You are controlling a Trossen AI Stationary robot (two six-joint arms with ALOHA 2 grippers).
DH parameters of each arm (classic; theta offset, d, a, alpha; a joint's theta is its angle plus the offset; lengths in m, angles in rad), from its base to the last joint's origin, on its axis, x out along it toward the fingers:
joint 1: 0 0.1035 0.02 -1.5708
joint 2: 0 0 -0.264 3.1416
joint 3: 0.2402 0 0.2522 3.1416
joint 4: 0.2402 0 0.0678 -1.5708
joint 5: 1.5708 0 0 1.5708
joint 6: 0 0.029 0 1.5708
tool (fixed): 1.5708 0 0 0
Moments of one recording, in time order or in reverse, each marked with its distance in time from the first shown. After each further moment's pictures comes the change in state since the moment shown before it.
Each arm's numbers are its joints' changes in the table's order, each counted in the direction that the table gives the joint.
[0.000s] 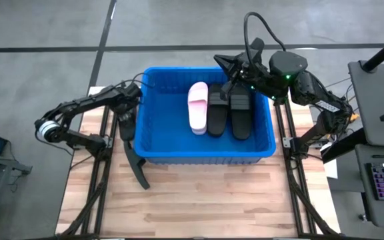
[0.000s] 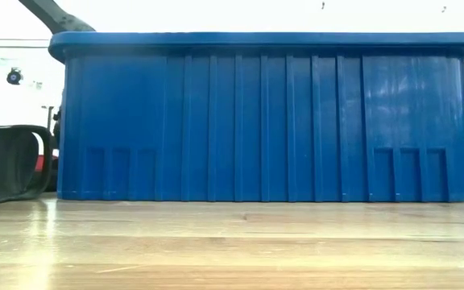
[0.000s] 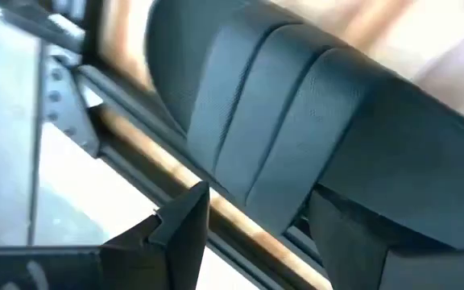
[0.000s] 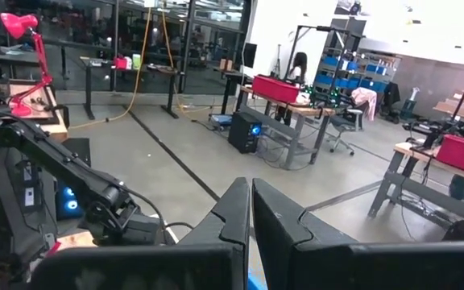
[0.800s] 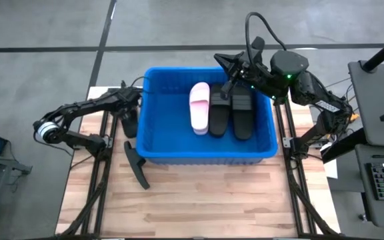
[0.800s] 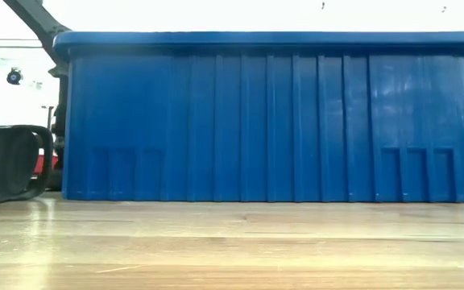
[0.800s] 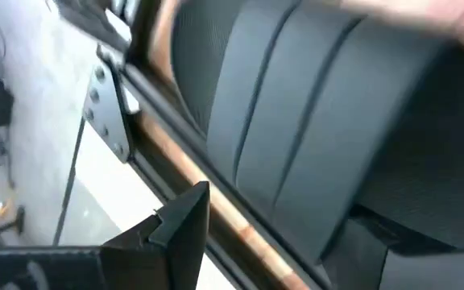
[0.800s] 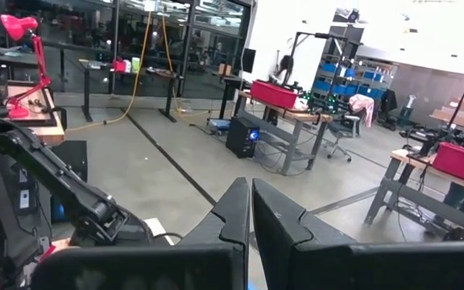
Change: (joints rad) left arm 0.005 0.002 -0.143 -0.254 -0.133 -0.007; right arm 0.000 0.000 0.000 -0.021 0.000 -0.030
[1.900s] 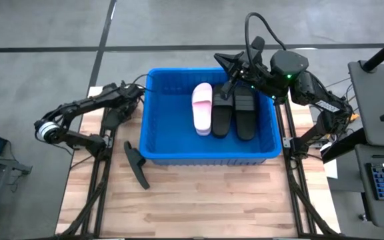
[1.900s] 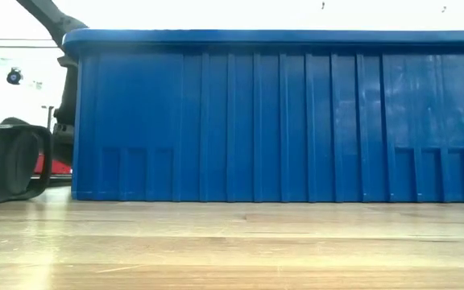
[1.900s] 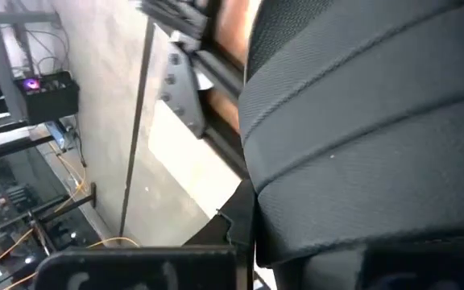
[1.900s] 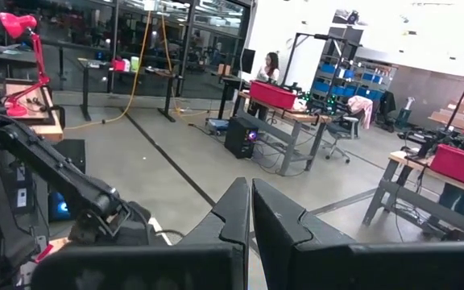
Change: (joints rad) left arm -0.005 -0.067 0.108 0.151 -0.169 0.031; right arm 0.000 0.000 0.000 -0.001 0.000 -0.009
